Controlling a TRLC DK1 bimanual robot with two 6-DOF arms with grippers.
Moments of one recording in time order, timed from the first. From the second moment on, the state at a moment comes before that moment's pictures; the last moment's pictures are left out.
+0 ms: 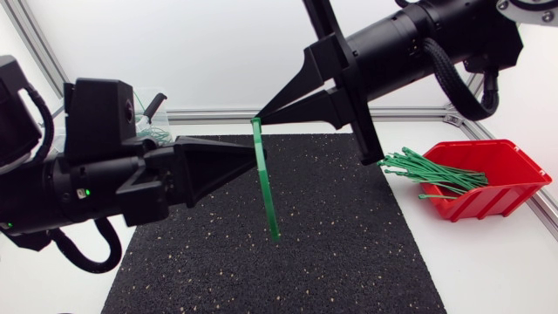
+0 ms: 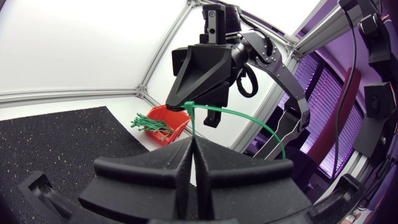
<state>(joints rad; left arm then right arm) -0.65 0.96 0.66 0.20 0.60 -0.48 0.57 1.46 1.47 -0.80 -0.87 1.33</state>
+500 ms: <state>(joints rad) -0.66 0.96 0.66 0.14 0.57 -0.50 0.57 1.55 1.43 -0.80 -0.81 1.30</state>
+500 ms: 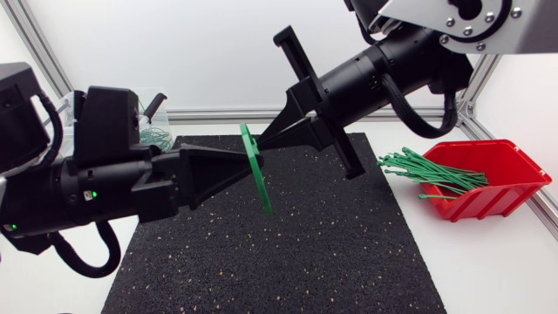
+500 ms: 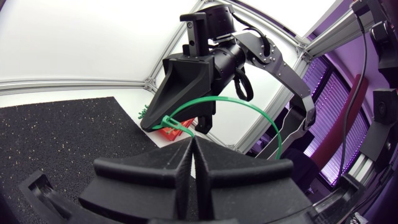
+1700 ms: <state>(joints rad) -0.65 1.00 0.76 -0.04 0.50 -0.40 0.61 1.59 1.48 -0.91 -0.53 1.10</state>
